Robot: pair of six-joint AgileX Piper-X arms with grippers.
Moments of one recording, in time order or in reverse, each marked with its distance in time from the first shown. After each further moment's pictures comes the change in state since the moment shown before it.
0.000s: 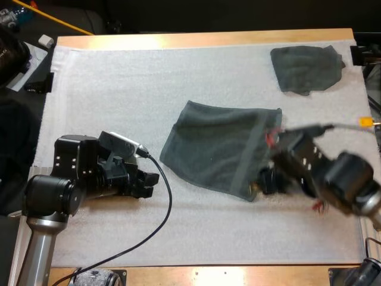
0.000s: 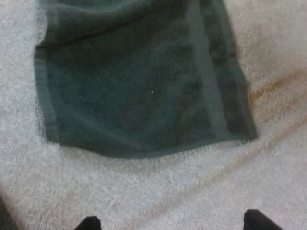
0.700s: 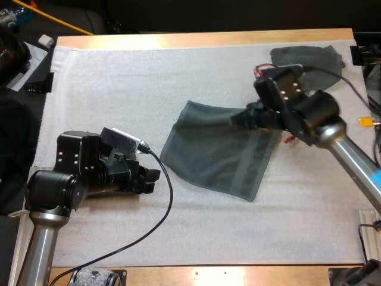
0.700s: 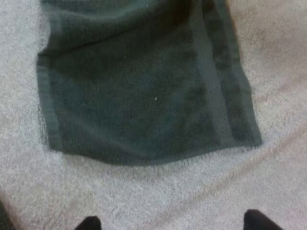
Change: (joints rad) left arm 0.000 0.029 0.000 -0.034 -0.002 -0.002; right arm -0.195 0.356 -0.239 -0.268 -0.030 -0.159
